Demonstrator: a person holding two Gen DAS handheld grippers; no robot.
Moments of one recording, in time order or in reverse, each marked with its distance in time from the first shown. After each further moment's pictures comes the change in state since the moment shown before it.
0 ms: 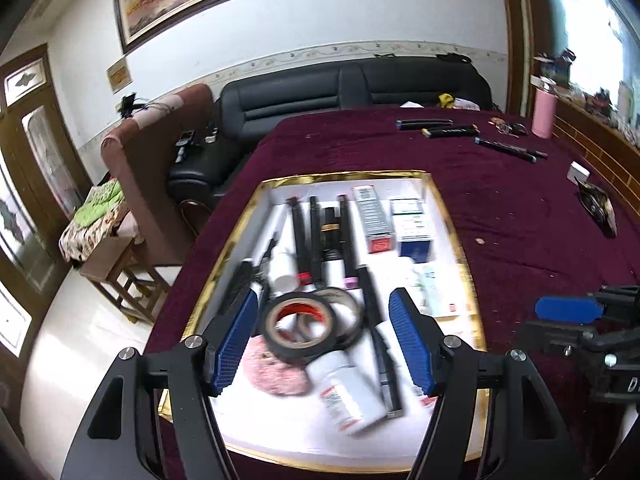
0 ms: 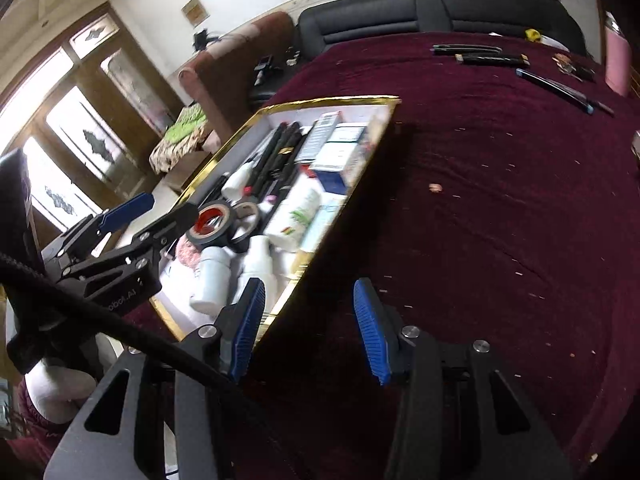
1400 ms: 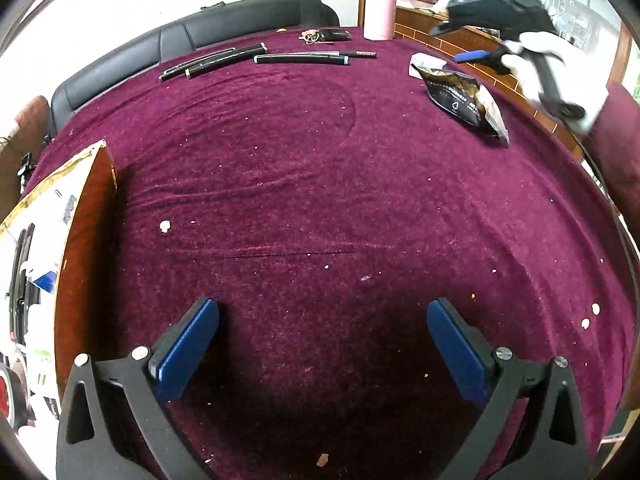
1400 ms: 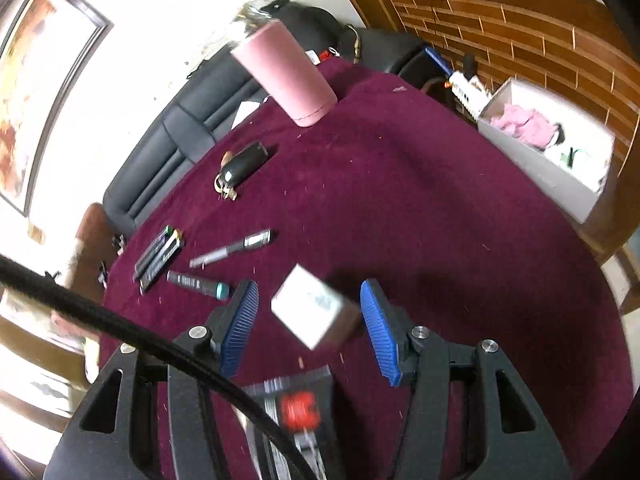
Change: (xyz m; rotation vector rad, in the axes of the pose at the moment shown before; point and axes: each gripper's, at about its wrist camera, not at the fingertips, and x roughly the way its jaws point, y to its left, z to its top) left arm 0.065 -0.216 0.001 0.263 0.194 -0.433; right arm -0.103 -0.399 0.133 0.697 -0.296 -0.260
